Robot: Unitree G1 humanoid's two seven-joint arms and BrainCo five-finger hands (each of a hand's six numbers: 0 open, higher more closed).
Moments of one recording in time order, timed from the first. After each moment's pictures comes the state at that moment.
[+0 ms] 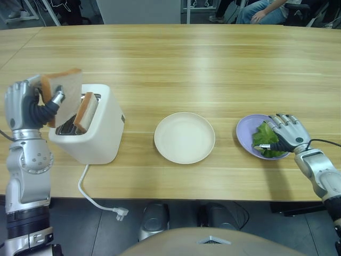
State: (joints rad) left arm 0.02 0.66 0.42 -0.13 0.43 -0.19 0.22; right arm -0.15 -0.82 0.25 0.46 -1.22 -0.11 -0.21
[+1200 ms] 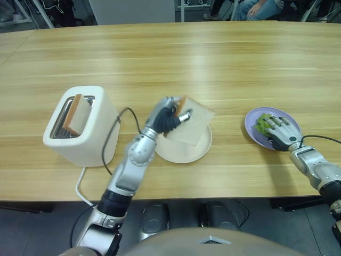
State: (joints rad) left arm -0.19 0.23 -0.33 0.02 0.45 -0.07 -0.03; right arm -0.27 -0.87 0.45 0.59 -1.02 -0.17 -0.28
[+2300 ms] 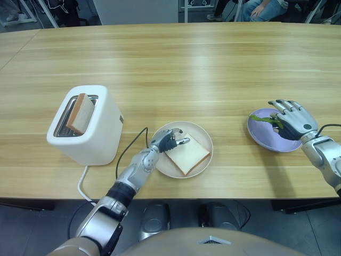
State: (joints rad) left arm -0.25 0.30 -0.45 0.39 0.65 -0.05 -0.04; right arm -0.19 -0.95 0.23 0.29 -0.89 -0.23 -0.20
